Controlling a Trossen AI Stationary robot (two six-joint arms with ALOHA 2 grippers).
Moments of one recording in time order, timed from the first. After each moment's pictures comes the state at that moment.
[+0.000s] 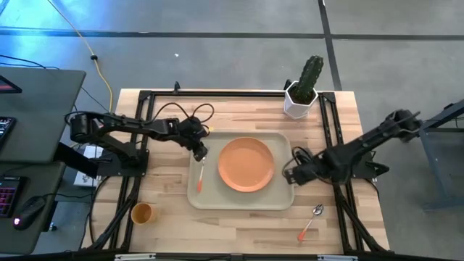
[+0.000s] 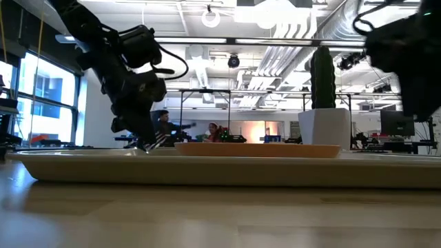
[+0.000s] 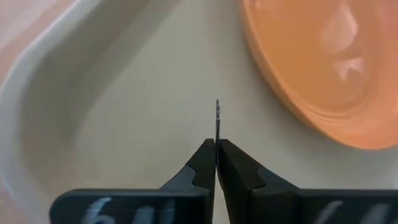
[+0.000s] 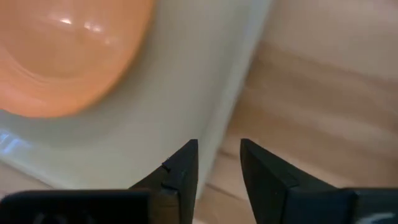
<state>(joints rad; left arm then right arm) 0.29 1.41 0.60 -0.16 0.19 -0.41 0.46 1.16 0.73 -0.89 0.18 1.69</state>
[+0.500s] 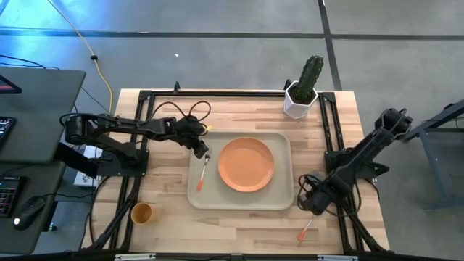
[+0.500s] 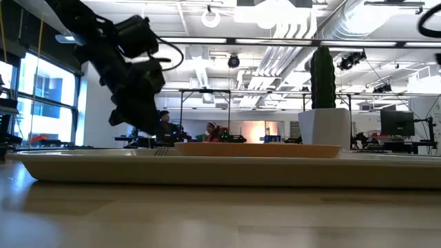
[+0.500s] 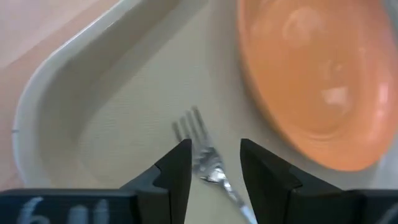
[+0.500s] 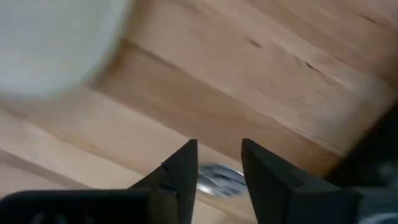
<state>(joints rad) 0.28 1.34 0.60 -0.16 0.17 -0.53 0.81 1.31 0.73 -0.90 -0.04 1.88</state>
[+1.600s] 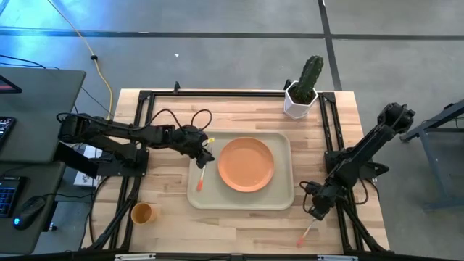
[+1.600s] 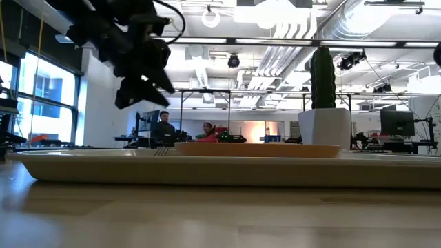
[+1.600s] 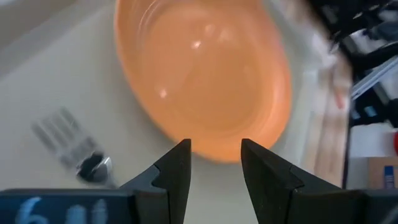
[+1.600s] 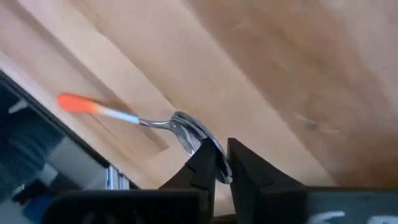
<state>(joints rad) 0.08 1.28 0.64 -0.08 0.14 -0.71 0.84 1.15 0.44 -0.43 -0.29 1.63</state>
